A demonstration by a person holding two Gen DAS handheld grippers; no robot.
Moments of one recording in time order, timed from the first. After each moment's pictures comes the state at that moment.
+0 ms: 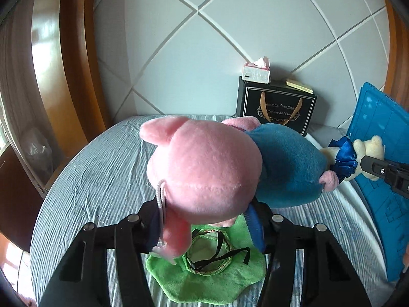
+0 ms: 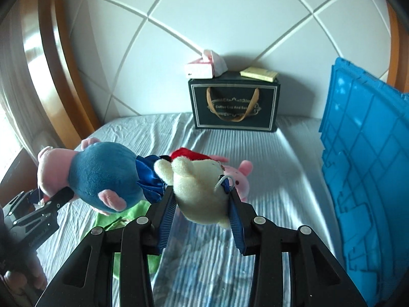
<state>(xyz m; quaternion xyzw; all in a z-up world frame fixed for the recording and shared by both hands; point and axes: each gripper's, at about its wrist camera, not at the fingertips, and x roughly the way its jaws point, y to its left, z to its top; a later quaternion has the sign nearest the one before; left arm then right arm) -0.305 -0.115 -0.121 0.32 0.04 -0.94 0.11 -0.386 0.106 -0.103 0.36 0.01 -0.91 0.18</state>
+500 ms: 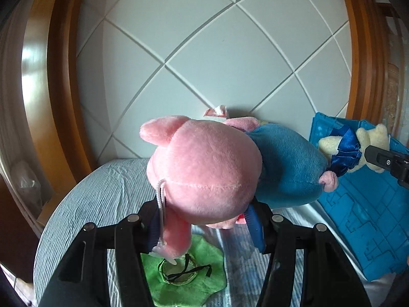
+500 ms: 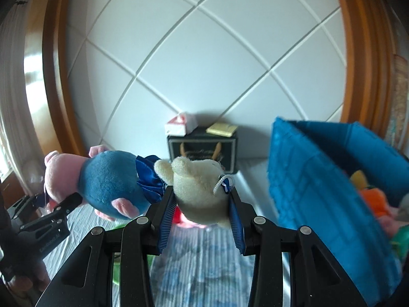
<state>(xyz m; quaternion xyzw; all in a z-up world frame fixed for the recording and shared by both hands) -0.261 -0.044 -0.029 0.23 0.01 -0.97 0.03 -0.295 0.178 0.009 0.24 0.00 -0.96 0.11</state>
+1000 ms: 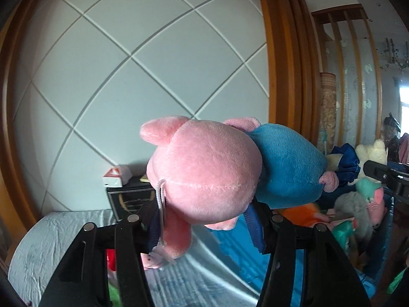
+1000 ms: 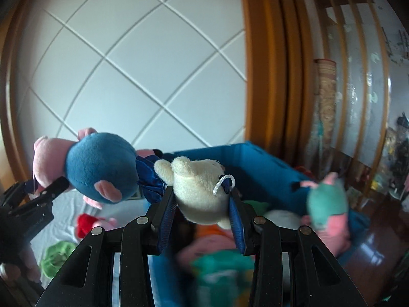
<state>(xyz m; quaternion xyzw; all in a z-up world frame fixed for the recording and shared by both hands) -0.255 0.227 0.053 0.14 -0.01 -0.98 -0.13 -0.223 0.442 0.076 0.19 -0.01 -0.98 -0.05</state>
